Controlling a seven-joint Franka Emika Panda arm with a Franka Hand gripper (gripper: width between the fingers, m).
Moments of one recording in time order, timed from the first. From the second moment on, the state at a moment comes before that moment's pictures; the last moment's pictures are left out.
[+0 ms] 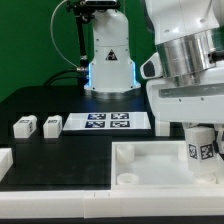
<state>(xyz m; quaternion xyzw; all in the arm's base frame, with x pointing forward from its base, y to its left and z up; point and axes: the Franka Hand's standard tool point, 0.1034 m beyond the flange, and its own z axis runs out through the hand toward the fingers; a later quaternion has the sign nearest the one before) 0.621 0.127 0.067 -0.83 0.54 -0.02 0.15</state>
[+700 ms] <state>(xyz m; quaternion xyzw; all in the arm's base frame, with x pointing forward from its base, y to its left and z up) 0.619 0.124 0.069 -0.85 0.51 -0.02 0.15</state>
